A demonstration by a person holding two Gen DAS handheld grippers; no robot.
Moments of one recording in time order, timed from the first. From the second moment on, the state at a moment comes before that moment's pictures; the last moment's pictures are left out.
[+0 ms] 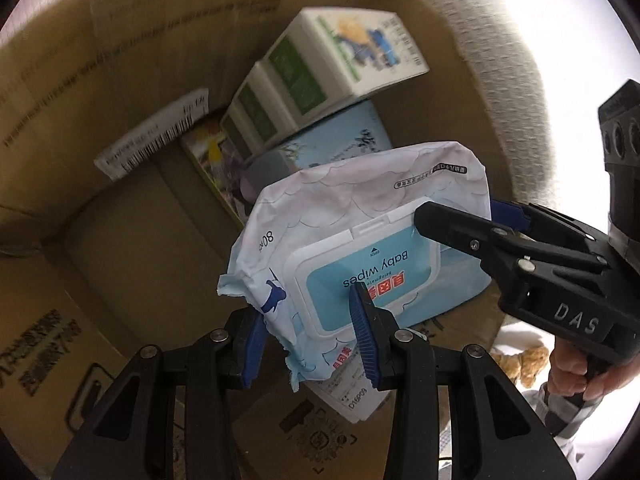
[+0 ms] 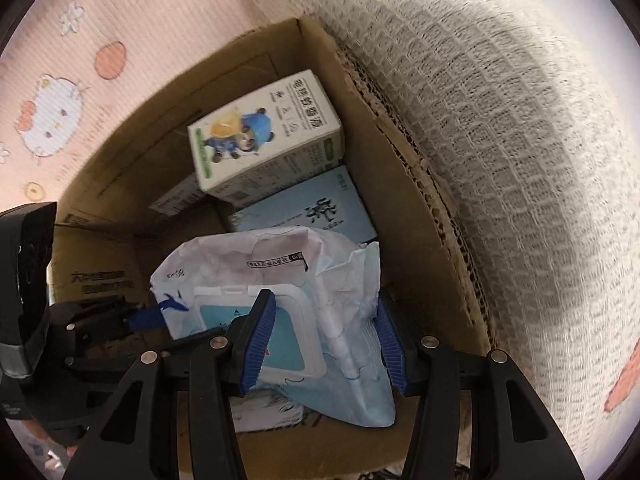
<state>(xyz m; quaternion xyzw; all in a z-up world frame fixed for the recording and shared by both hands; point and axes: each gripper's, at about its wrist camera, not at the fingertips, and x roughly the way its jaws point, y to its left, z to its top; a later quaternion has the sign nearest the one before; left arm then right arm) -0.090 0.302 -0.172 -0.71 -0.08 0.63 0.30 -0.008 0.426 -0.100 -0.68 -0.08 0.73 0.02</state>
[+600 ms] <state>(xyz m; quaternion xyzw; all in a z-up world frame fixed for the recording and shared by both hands) -0.064 0.307 -0.156 -0.69 -0.07 0.64 0.32 -0.008 0.415 -0.108 -0.66 -0.16 0.73 0.05</state>
